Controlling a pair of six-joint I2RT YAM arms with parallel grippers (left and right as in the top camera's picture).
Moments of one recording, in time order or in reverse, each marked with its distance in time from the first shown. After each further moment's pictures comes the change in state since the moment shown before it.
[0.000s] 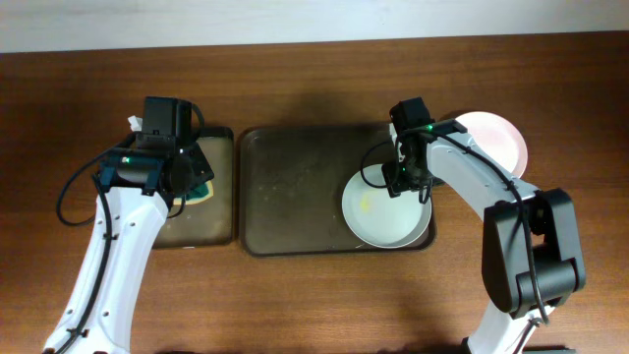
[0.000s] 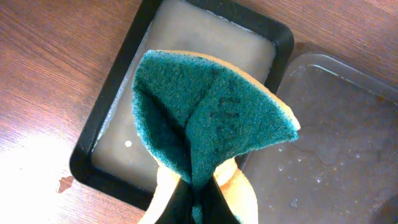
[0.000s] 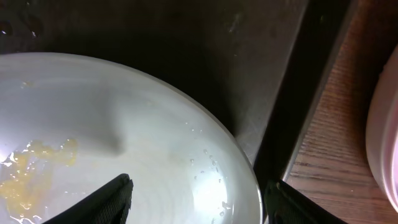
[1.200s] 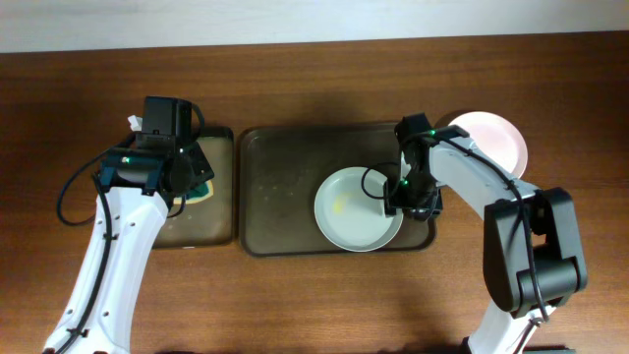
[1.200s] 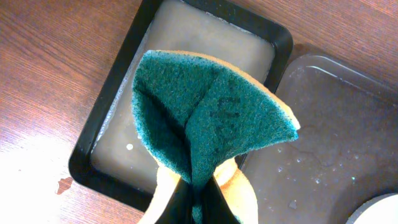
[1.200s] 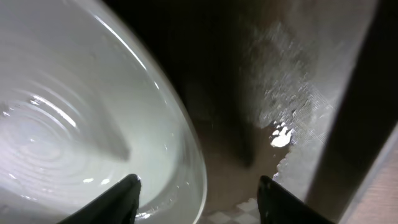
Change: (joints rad) left arm 0.000 0.000 0.000 0.005 0.000 0.000; right arm -0.016 0.000 -0.054 -0.165 -0.235 0.260
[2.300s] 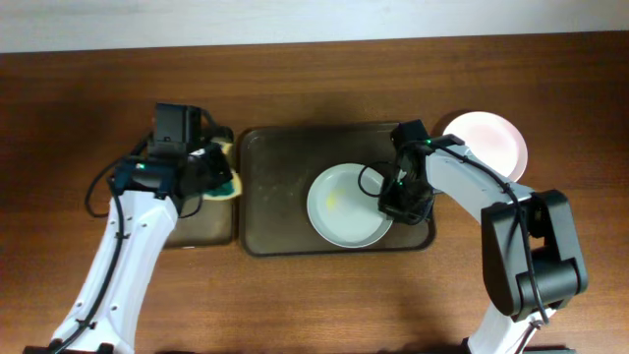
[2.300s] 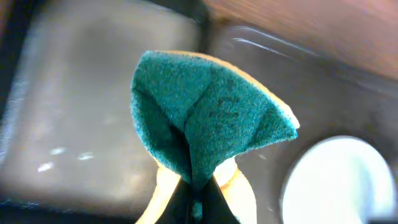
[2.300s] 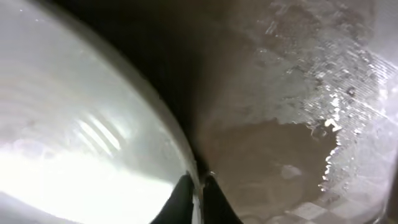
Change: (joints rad) left arm -0.032 0.001 -0.099 0.171 0.215 0.055; right arm 0.020 -0.010 -0.063 0.107 -0.077 0.266
